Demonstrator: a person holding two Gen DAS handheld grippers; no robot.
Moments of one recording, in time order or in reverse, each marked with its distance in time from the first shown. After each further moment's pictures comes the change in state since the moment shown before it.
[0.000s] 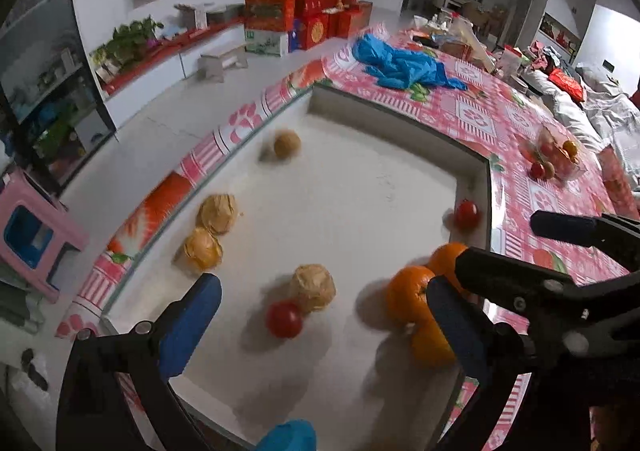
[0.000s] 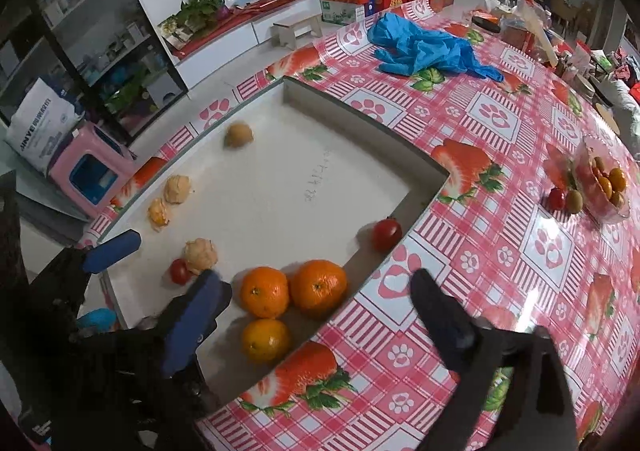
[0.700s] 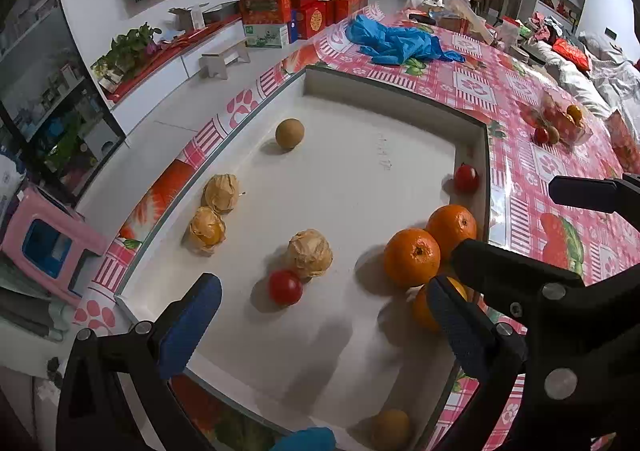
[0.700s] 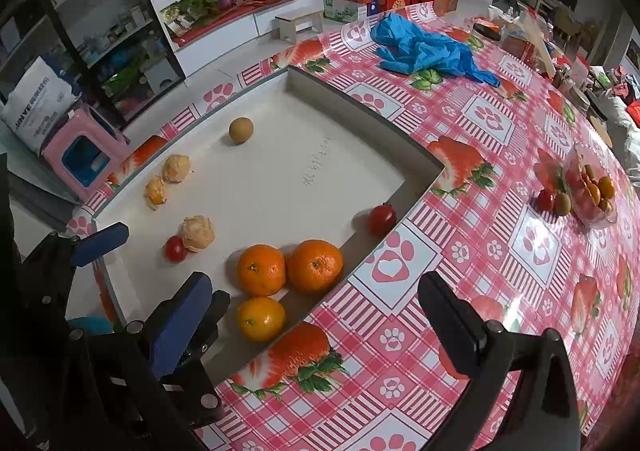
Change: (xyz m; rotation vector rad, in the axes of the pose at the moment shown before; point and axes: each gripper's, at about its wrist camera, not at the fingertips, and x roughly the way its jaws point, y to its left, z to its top) left arm -0.007 -0.017 -0.012 0.080 0.039 0.080; right arm -0.007 0.007 -0.011 -0.048 0.007 -0.042
